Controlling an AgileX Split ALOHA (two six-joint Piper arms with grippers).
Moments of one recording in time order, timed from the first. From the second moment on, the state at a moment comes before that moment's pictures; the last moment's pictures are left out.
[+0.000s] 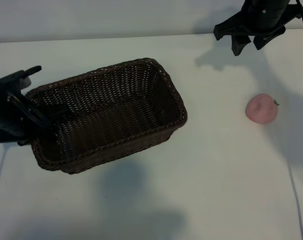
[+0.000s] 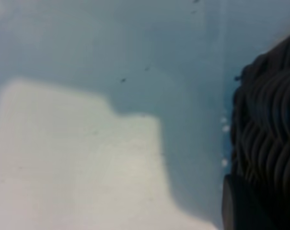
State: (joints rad) left arm -0.10 1.64 -0.83 -0.19 0.54 -0.29; right arm 0.23 2.05 -1.87 0.00 1.22 0.01
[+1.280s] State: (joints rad) left arm -0.12 1.91 -1.35 -0.47 0.77 0.12; right arm 0.23 2.05 -1.87 0.00 1.22 0.01
